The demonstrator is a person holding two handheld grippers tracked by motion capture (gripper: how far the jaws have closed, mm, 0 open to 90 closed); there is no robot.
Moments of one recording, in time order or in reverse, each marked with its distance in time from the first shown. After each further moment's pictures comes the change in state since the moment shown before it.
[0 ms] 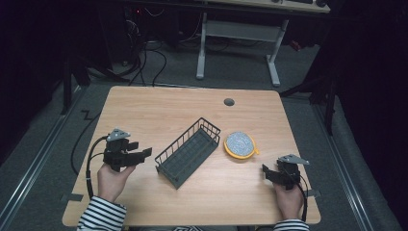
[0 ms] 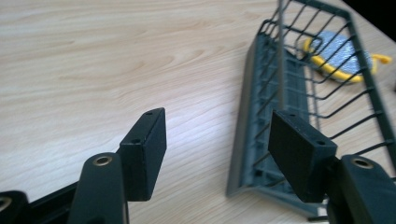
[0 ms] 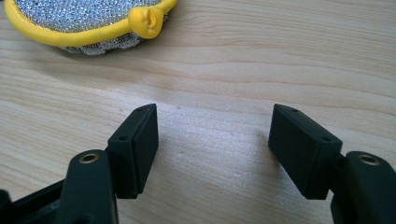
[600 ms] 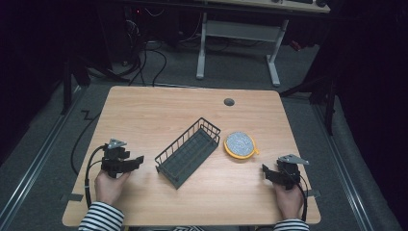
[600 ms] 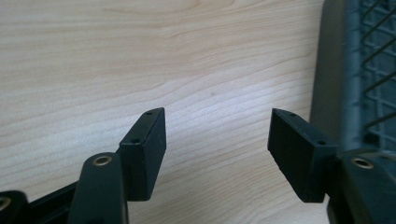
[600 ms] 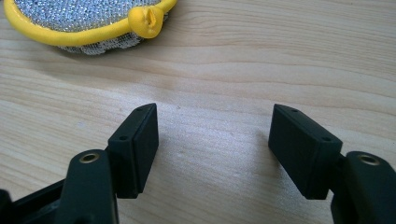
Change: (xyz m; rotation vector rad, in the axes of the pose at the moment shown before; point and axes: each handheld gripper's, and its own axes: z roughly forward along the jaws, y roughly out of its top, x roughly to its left) left arm 0.035 -0.043 0.030 0.086 0.130 -0.052; right arm 0.000 0.000 0.000 0.001 -0.002 -0.001
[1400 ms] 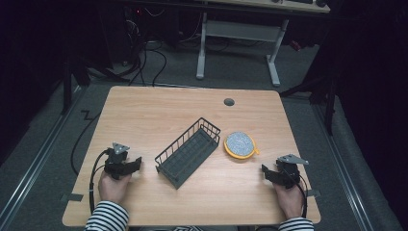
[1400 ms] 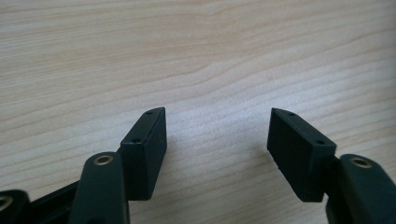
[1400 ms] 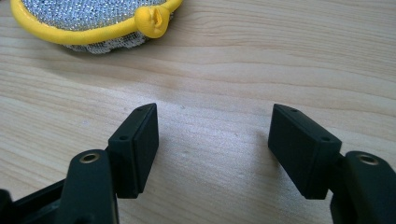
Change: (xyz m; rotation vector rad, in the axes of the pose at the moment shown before) left arm 0.006 -0.020 0.031 -0.008 0.163 0.058; right arm 0.001 0.000 0.000 0.001 0.011 -0.010
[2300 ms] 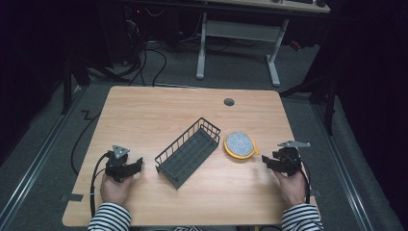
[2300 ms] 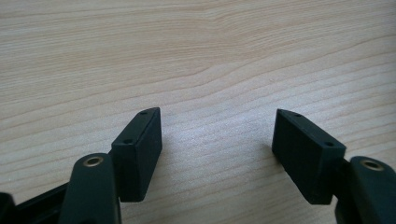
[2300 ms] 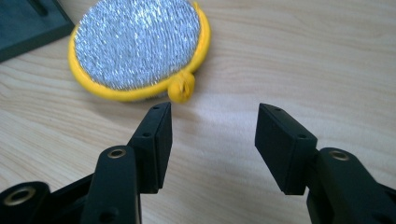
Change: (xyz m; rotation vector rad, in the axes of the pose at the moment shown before) left arm -0.002 -0.009 0.002 -0.069 0.011 -0.013; right arm -0.002 0.053 -0.014 0.084 0.089 -0.006
